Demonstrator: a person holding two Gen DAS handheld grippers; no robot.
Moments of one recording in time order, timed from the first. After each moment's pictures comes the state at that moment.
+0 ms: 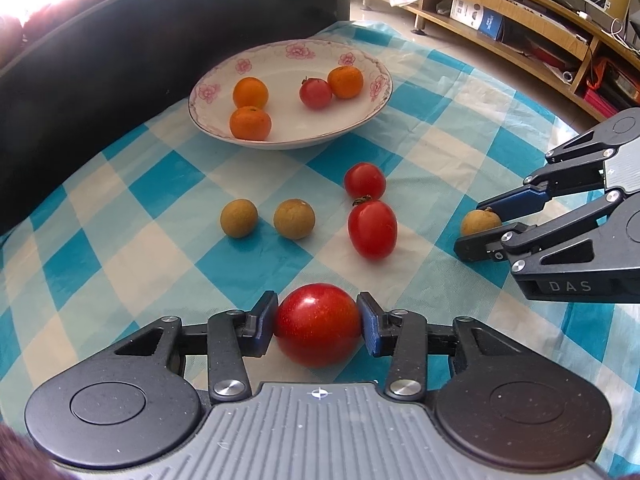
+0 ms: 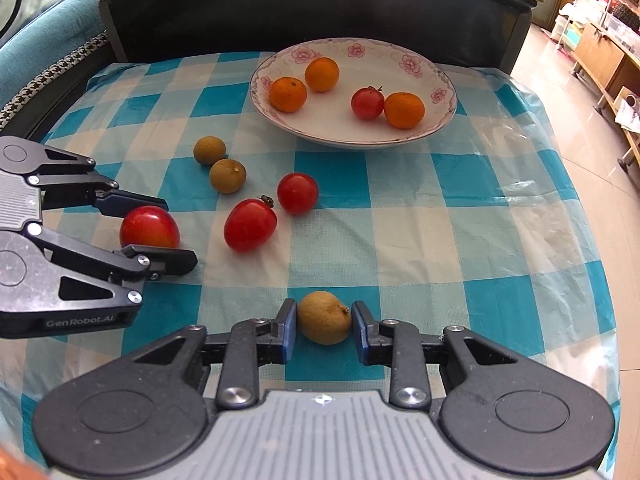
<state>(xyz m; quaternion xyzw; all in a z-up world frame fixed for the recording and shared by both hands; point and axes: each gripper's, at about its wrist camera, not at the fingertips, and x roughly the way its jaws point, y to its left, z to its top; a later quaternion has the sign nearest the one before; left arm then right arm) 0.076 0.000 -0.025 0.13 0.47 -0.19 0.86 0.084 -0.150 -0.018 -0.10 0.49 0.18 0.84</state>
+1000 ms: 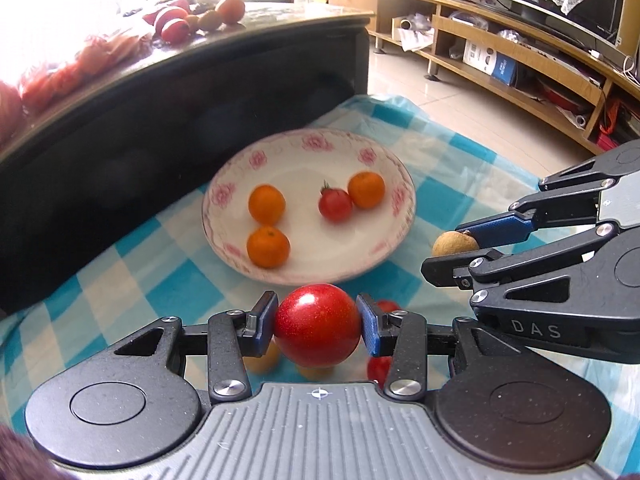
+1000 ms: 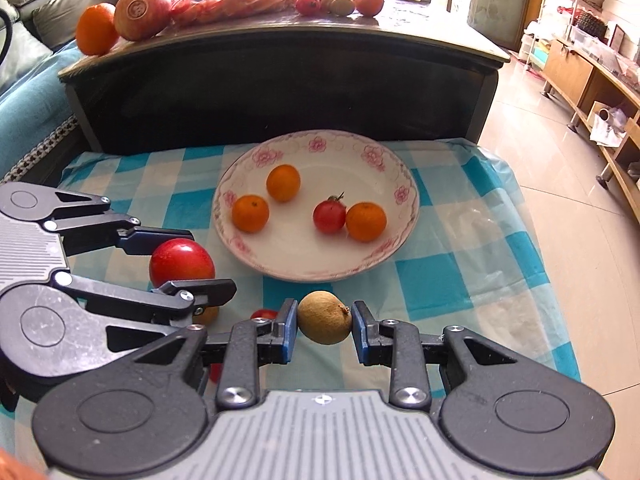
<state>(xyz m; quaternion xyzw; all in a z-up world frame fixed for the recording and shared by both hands) 0.132 -0.021 0.015 0.12 0.41 -0.17 0.89 0.137 -0.148 0.026 -0.06 0.44 0.15 0.88</state>
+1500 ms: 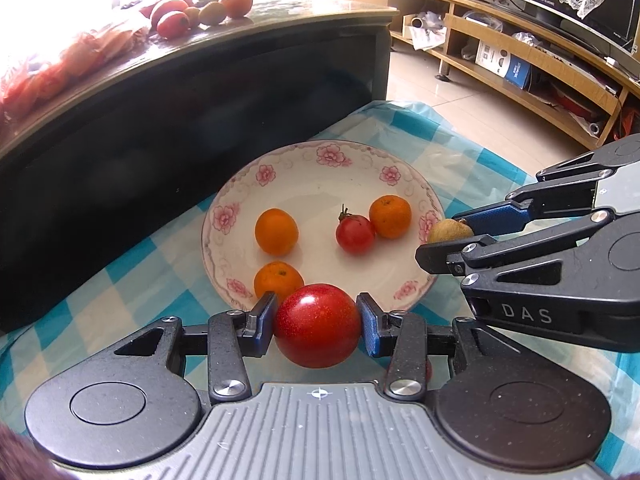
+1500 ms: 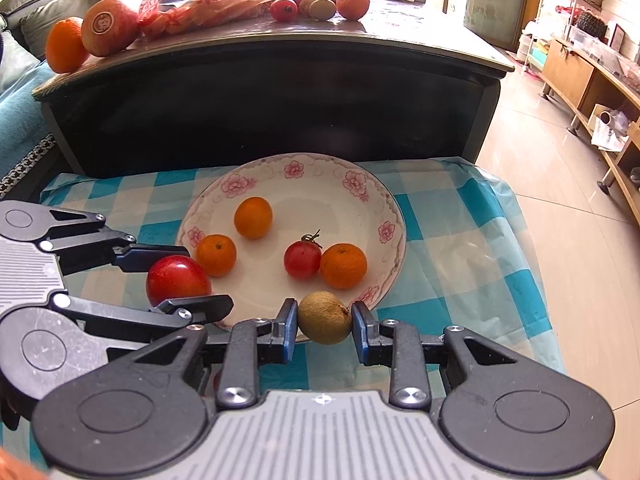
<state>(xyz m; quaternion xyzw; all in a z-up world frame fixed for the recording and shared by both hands) 0.172 -0.027 0.006 0.11 0.42 -0.17 0.88 0.184 -0.152 0.019 -0.06 0.44 0.15 0.88</state>
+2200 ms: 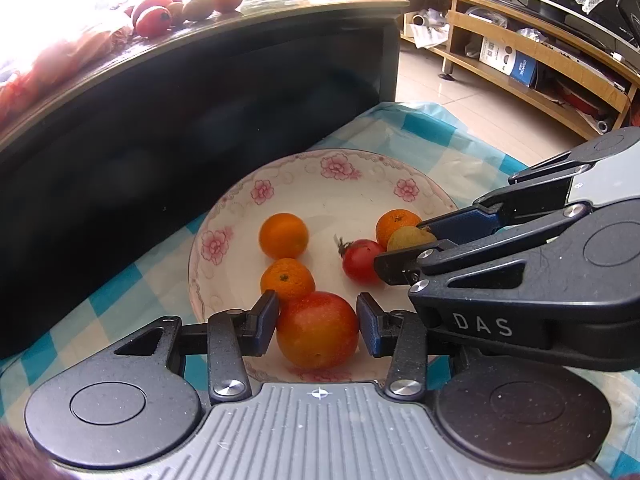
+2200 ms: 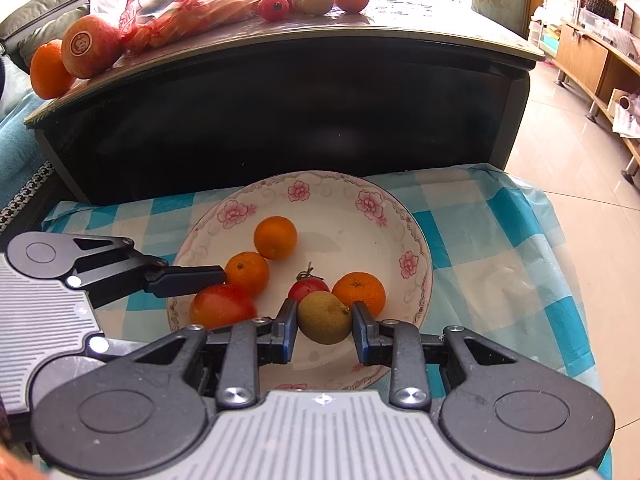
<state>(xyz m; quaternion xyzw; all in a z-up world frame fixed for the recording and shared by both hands) 0.199 -0.035 -0.008 0.13 0.42 -0.17 0.89 0.221 -0.150 0.003 -0.02 0.44 0.17 0.88</state>
